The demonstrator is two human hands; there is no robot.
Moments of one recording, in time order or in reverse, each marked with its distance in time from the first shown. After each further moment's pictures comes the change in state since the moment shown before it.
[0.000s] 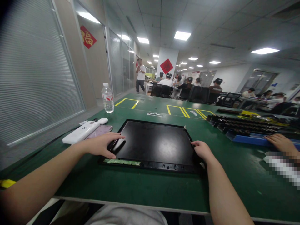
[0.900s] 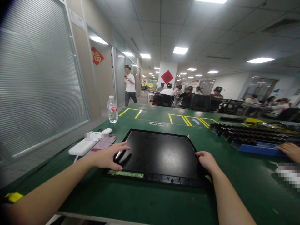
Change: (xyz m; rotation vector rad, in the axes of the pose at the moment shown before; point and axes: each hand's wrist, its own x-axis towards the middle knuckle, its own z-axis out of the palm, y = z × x) left_hand 0.003 -0.005 0.015 -0.009 -0.001 0.033; right_hand 0.011 0.006 0.005 0.033 -0.001 0.036
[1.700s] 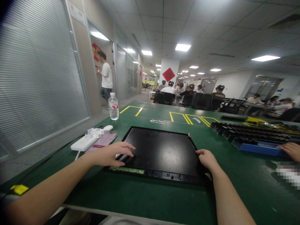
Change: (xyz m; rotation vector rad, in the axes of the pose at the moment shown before) left_hand -0.001 0.029 -0.009 -0.008 0.046 0.354; right_hand 0.002 0.001 -0.003 -0.067 -0.008 -0.018
